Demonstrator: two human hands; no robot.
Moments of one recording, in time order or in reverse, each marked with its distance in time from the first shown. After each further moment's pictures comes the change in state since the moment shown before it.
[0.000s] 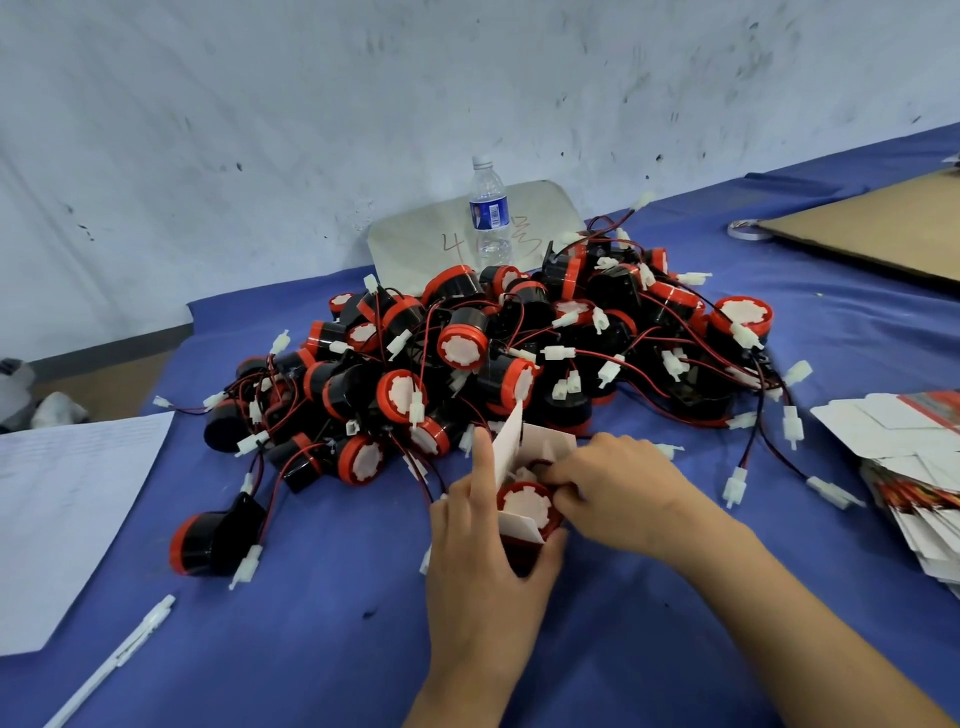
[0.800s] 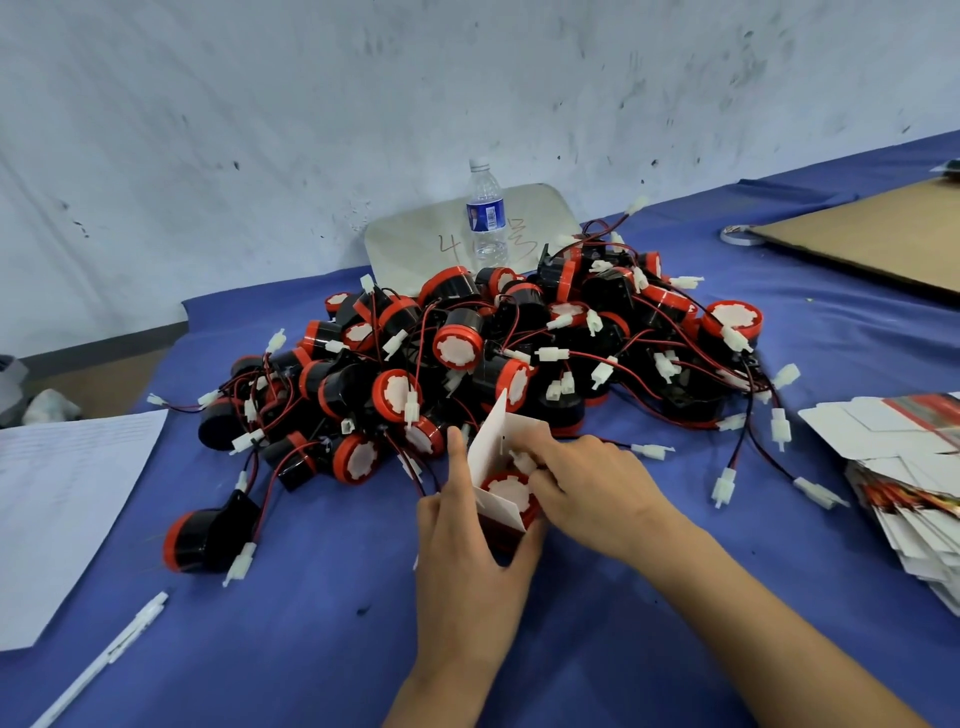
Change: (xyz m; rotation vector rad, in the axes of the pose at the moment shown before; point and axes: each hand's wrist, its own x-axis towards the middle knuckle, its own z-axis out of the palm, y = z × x) left_hand 0.003 -0.015 0.007 -0.095 -0.003 -0.104; right_hand 0.001 -0.011 0.009 0.250 0.096 0.069
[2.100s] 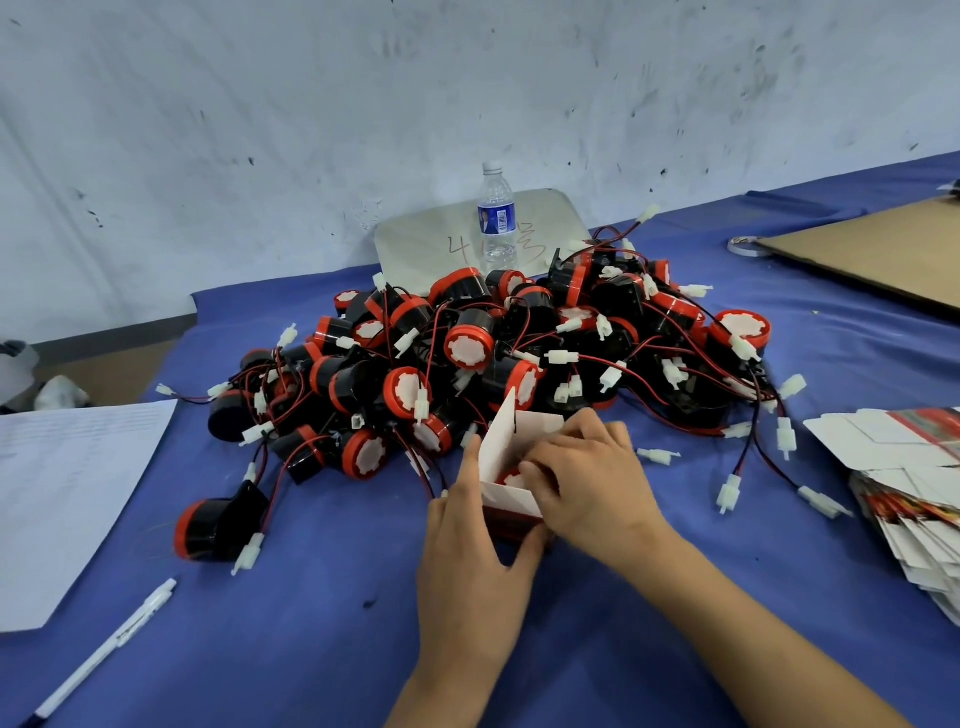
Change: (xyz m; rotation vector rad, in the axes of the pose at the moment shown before) left_hand -0.002 -0.001 -0.002 0.027 -0.014 0.023; right_hand 0.001 -0.002 0.014 -0.088 0.195 -0.049
